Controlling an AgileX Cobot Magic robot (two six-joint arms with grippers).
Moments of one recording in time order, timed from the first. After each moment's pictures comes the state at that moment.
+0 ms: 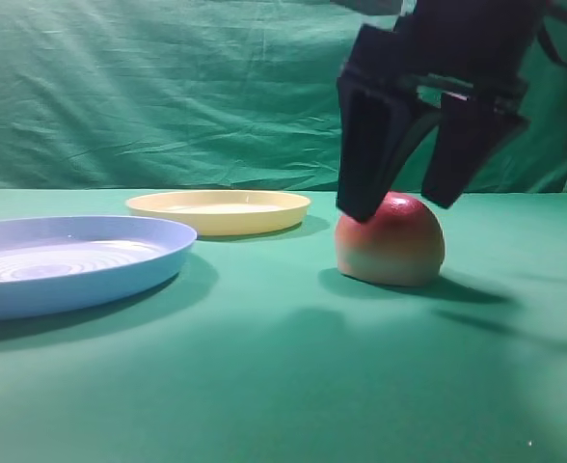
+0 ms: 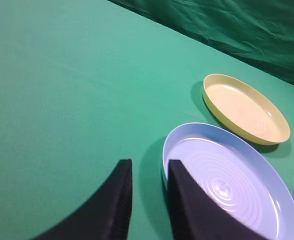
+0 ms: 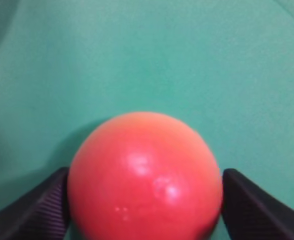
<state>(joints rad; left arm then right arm) 0.02 -0.01 0.02 -0.13 0.35 -0.12 0.58 1.78 -1.00 0.17 0.53 -0.31</state>
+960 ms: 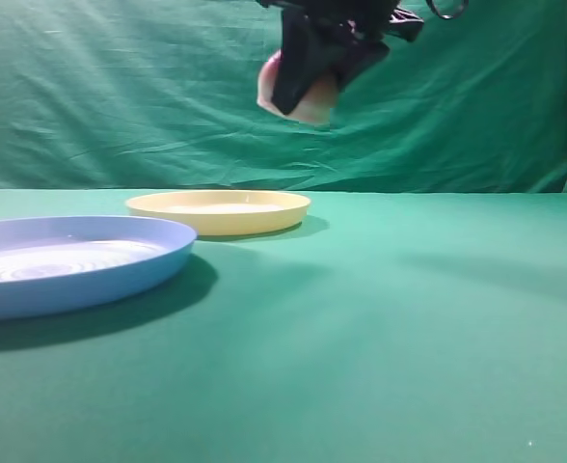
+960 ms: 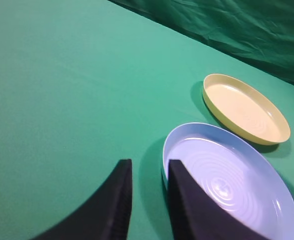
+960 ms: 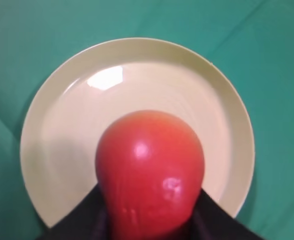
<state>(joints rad) 0.02 -0.01 0.02 -0.13 0.35 -0.12 0.58 2.04 -1.56 0.19 0.45 -0.31</state>
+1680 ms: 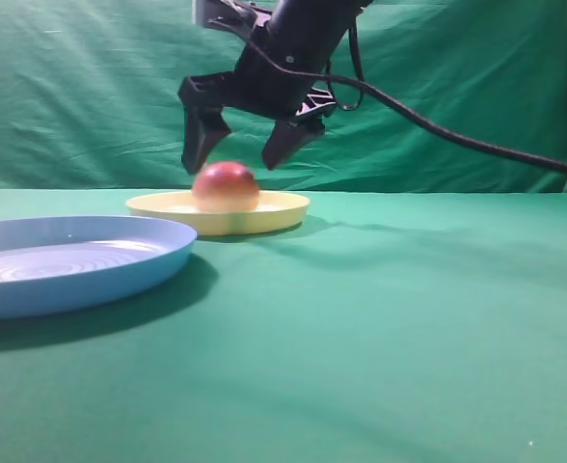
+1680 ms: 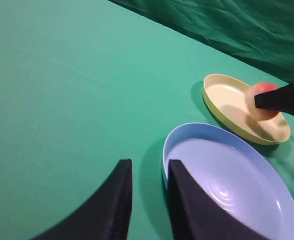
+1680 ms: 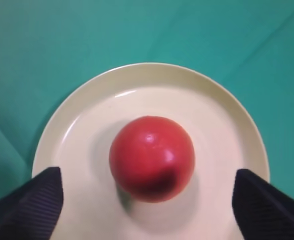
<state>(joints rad) 0.02 -0.01 0.02 -0.13 0.35 -0.12 0.57 2.15 -1.83 0.20 0.66 -0.31</state>
